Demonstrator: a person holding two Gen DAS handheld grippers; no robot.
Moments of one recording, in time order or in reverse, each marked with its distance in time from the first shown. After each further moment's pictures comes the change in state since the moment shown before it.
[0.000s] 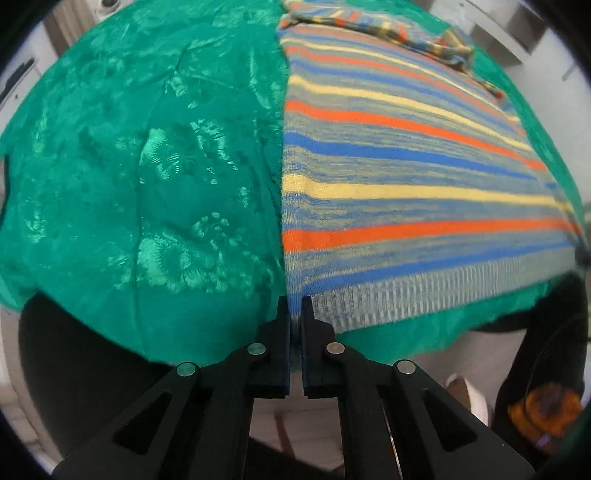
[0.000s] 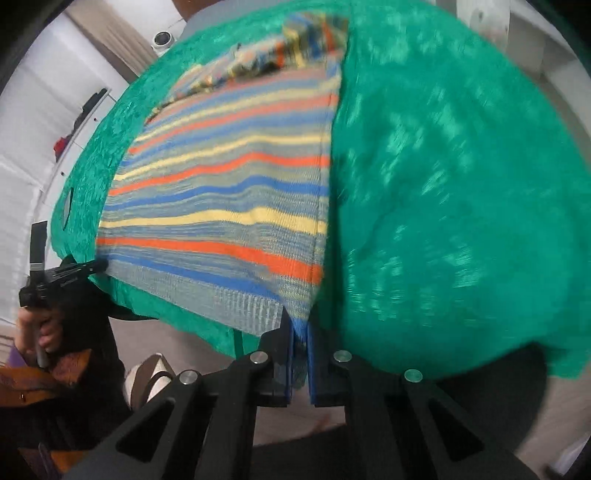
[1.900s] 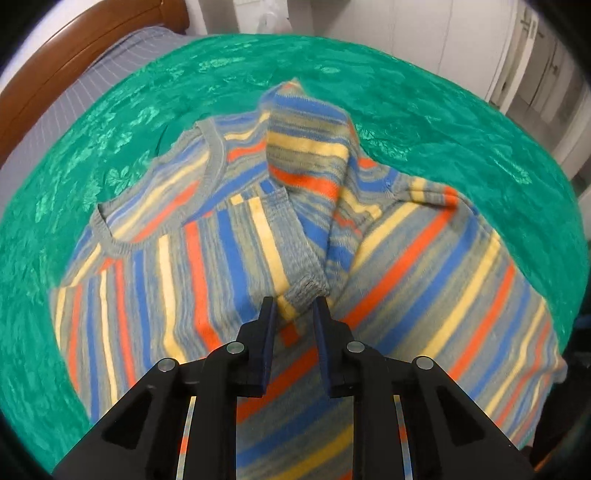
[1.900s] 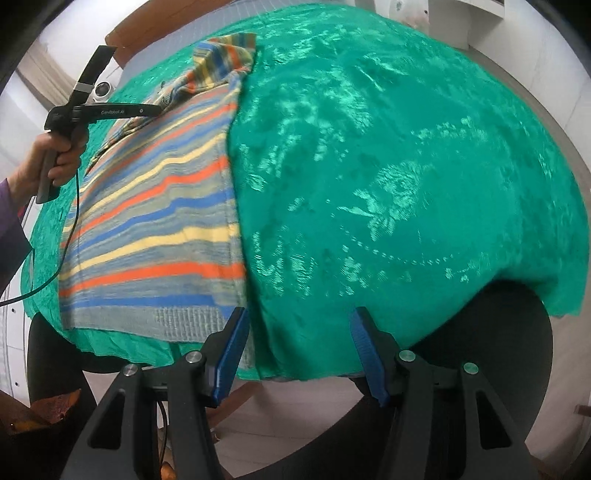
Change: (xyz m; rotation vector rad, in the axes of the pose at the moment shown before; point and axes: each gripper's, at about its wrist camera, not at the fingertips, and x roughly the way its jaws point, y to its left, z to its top) left arm 0.047 -0.214 0.275 0.695 -0.163 -0.101; right arm 0.027 -0.046 -0.035 0.250 -0.100 -0.091
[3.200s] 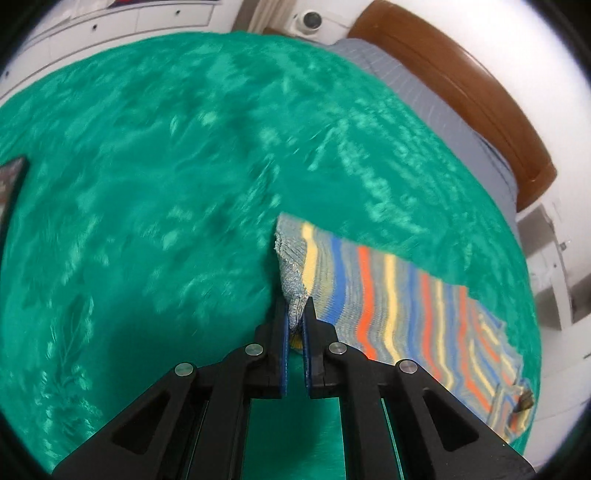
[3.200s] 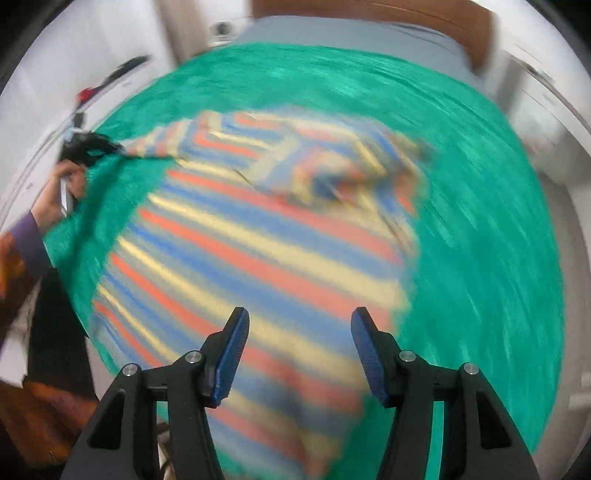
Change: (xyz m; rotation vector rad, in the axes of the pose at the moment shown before) left arm -0.108 0.307 -0.324 -1.408 -0.276 0.300; right arm 0.006 0.208 0.196 -0.612 -0.018 0.074
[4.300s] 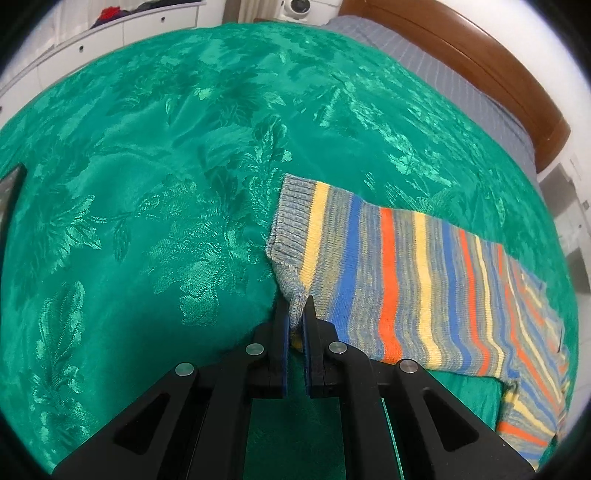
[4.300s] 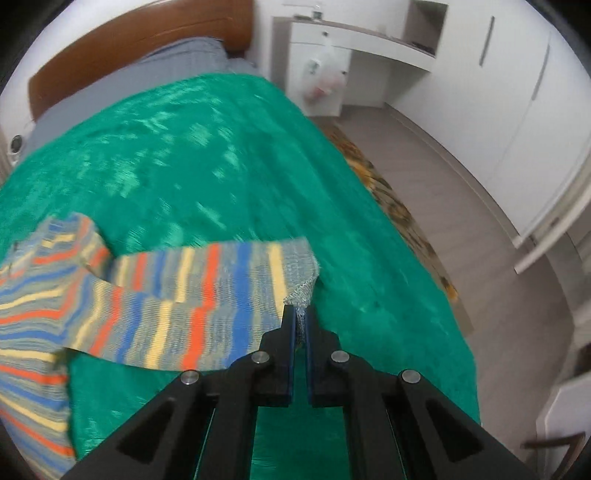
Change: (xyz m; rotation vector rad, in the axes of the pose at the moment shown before) left arm 0.020 -0.001 -0.015 0.122 0.045 0.103; right arm -0.007 -0.318 -0.106 0.680 -0.065 -0.568
